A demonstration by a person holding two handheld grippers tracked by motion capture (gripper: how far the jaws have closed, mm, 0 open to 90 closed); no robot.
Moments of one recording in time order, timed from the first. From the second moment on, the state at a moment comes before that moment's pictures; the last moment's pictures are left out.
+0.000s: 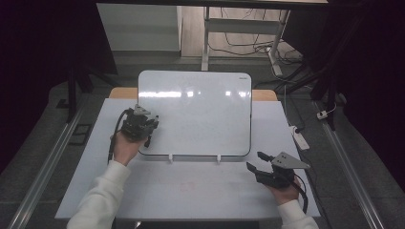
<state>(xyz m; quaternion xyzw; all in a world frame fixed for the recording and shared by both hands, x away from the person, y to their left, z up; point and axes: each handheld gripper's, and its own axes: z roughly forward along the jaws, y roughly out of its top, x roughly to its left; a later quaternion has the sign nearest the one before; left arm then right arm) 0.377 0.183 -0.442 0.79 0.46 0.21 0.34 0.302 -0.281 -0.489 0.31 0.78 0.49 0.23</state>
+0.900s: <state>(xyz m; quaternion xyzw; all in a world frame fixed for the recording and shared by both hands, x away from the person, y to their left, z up) 0.371 0.181 -0.445 0.78 0.45 0.25 0.35 0.303 -0.279 -0.492 0.31 0.78 0.48 0.23</state>
